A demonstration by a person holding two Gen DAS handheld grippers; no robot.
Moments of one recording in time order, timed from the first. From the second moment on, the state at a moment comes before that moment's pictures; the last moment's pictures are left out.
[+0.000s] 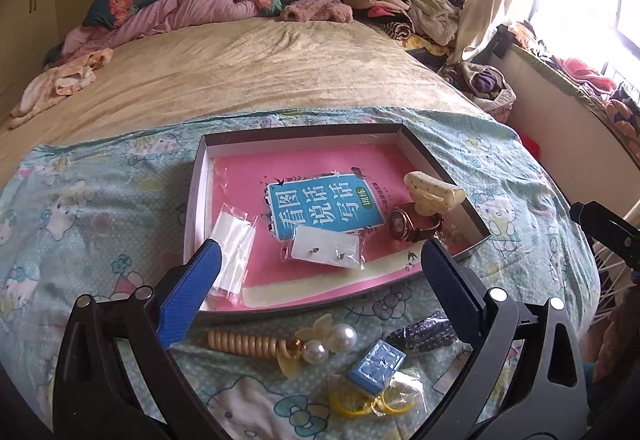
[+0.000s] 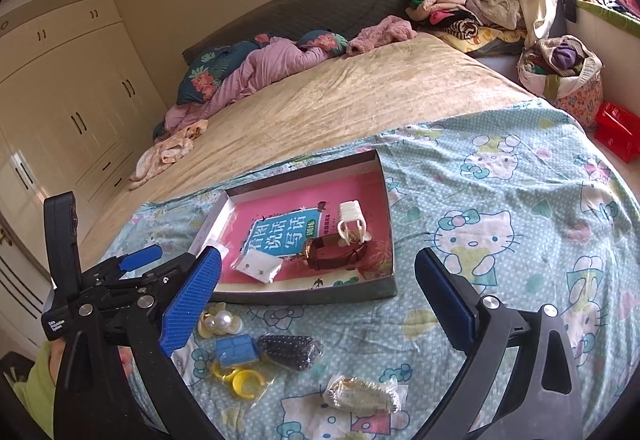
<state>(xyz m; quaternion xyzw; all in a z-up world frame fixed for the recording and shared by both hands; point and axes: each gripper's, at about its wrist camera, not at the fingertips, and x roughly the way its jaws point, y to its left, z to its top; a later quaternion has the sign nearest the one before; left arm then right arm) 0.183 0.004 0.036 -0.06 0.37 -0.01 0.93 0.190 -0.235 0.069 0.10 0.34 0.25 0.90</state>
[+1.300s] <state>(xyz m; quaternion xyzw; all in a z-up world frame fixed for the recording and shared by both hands) 0.100 0.018 0.026 -0.03 0.38 -0.03 0.92 0.116 -0.212 0.068 0.04 0.35 0.27 0.90</state>
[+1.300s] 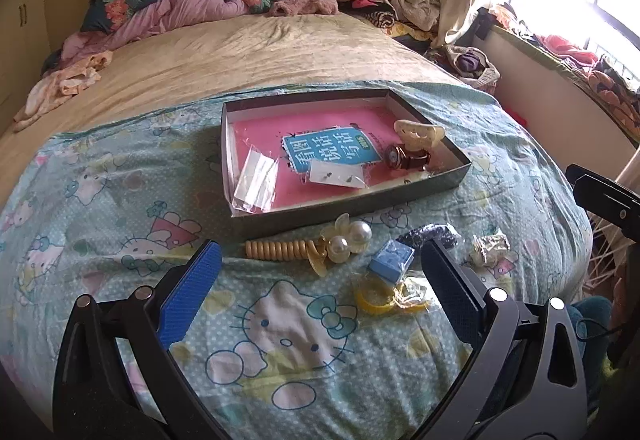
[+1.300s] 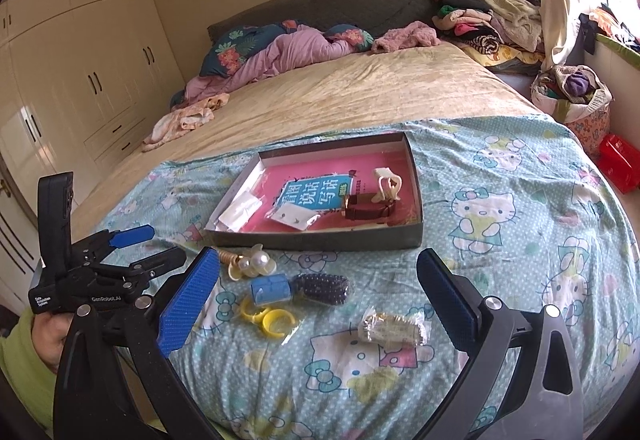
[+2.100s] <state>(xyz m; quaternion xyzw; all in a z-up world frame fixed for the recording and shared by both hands) 0.104 -0.005 -0.023 -0.02 0.43 -0.08 0.90 0.129 -0.211 -0.013 -0.03 0.43 0.20 0.88</state>
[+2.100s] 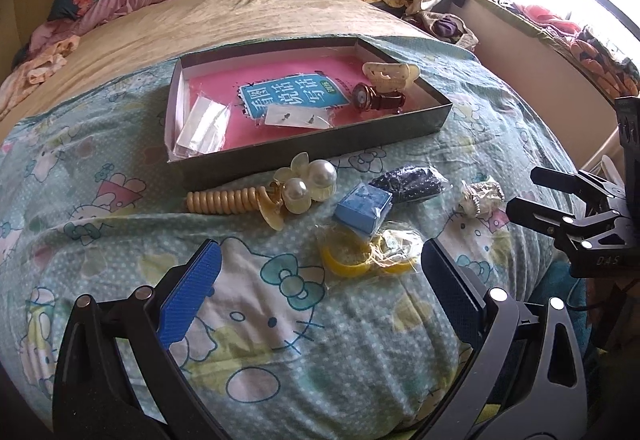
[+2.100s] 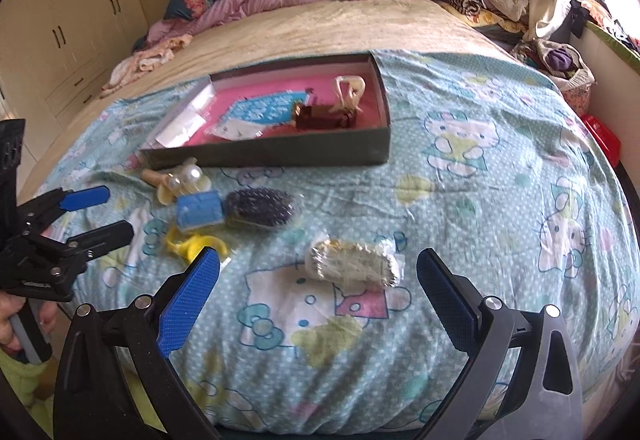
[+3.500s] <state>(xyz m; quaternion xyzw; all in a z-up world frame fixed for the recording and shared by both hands) 0.157 -0.046 -0.062 0.00 0.45 -0.14 0.88 0.153 -0.236 -0.034 0.04 0.45 0.24 0.86</state>
